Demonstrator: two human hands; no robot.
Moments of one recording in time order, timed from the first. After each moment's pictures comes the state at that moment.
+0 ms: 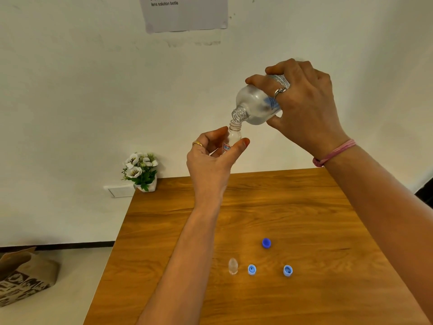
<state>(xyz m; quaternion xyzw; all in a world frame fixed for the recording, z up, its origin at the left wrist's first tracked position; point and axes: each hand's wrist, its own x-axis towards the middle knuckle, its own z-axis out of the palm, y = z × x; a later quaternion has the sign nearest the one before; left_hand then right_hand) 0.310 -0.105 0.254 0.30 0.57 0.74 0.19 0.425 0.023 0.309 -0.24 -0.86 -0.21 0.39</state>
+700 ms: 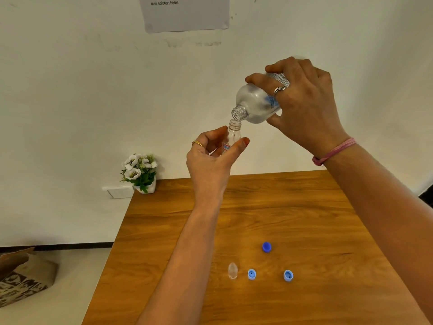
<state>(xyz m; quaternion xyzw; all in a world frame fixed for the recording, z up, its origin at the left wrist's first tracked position) 0.306 -0.095 0.253 0.31 0.57 0.74 0.18 0.419 0.031 0.311 -0.24 -0.86 -0.22 0.39</state>
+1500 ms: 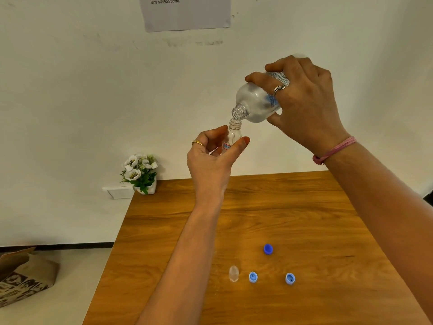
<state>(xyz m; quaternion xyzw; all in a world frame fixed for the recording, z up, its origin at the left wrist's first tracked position) 0.300 -0.086 0.252 0.30 0.57 0.75 0.18 0.412 0.041 0.311 -0.23 -0.86 -0.22 0.39</state>
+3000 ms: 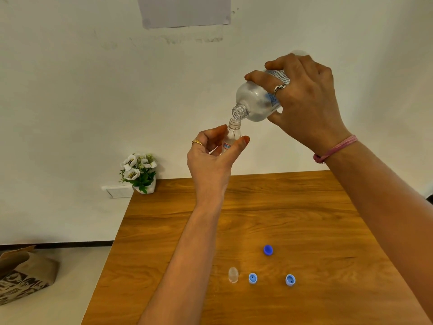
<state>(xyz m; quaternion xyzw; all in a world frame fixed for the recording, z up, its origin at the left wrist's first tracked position) 0.299 -0.078 0.249 0.29 0.56 0.75 0.18 0.409 0.050 0.308 -0.23 -0.86 -0.23 0.39</state>
